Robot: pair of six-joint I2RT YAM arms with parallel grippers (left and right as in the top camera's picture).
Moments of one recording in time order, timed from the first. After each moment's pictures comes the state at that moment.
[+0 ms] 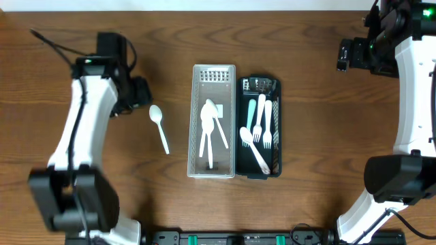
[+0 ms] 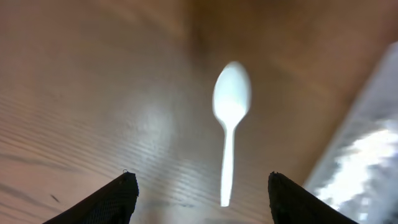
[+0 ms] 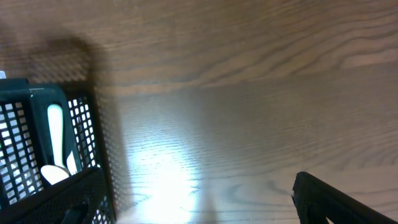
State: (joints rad) left arm 0.02 1.75 1.43 -1.10 -0.01 -0.33; right arm -0.08 1.93 2.15 -1.53 0.04 0.11
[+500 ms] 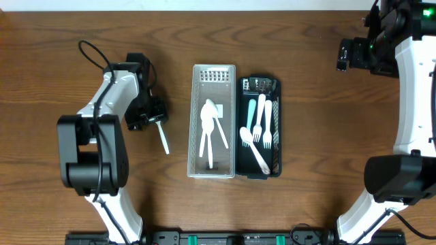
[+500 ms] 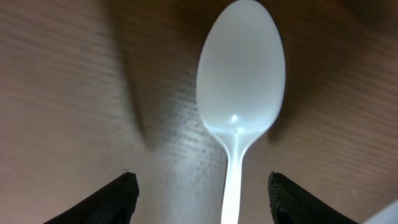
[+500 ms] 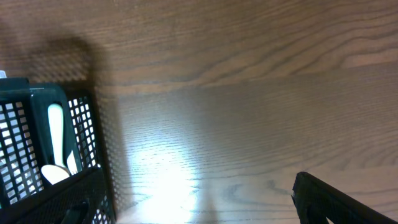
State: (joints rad) left arm -0.02 2.01 1.37 -1.03 0.05 -0.32; right arm -0.08 1.93 2.15 -1.53 0.03 0.11
